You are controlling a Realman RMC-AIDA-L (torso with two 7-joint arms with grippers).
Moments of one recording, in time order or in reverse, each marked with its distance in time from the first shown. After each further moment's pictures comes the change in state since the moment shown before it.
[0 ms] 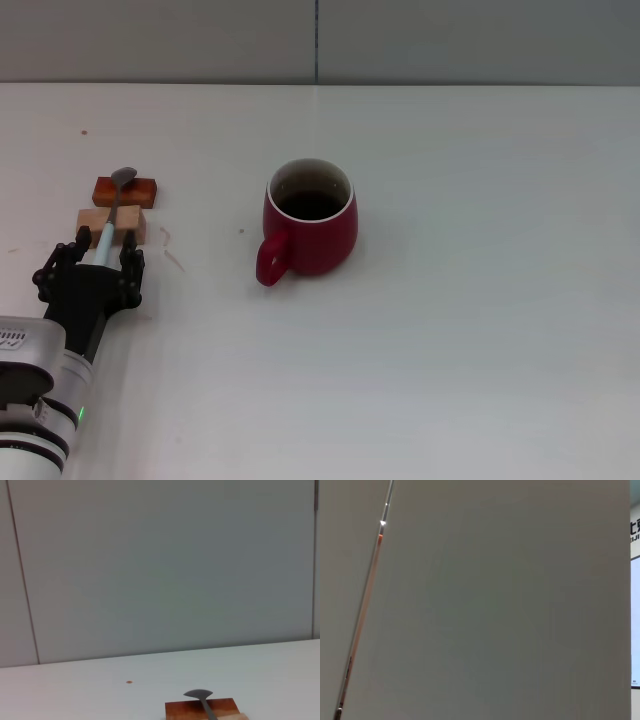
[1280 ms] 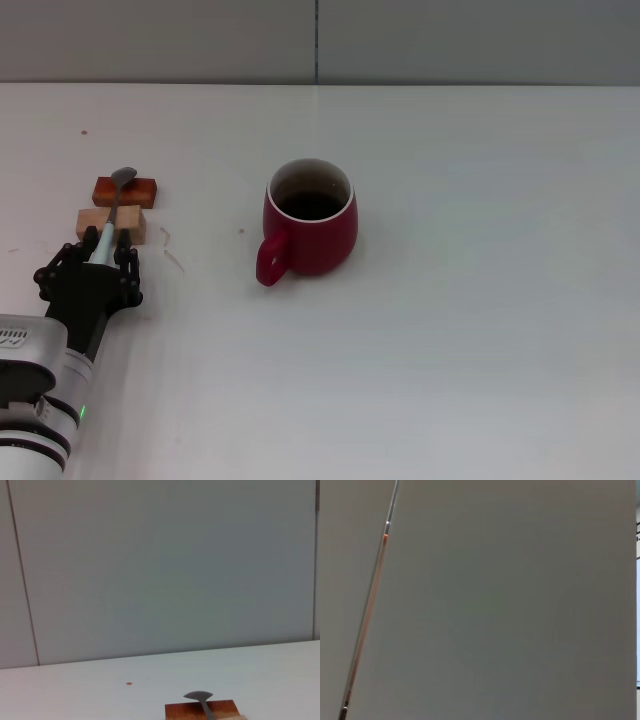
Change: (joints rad) left arm -0.003 0.000 -0.006 -0.003 0.001 -0.002 0.007; right arm 0.003 -0.002 -0.011 0.000 0.000 0.005 0.000
